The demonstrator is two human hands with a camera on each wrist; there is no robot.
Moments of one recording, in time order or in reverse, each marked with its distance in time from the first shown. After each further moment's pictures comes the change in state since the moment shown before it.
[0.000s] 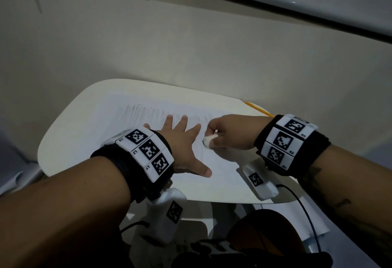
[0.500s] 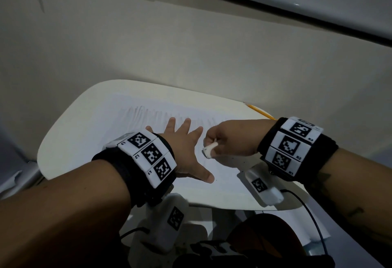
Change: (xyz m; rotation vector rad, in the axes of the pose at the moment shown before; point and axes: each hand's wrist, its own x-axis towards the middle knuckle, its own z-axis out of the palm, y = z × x) left_hand 0.000 -0.001 0.001 -0.018 0.017 0.010; right_hand 0.001 -0.006 -0.003 -0.080 -0.096 -0.039
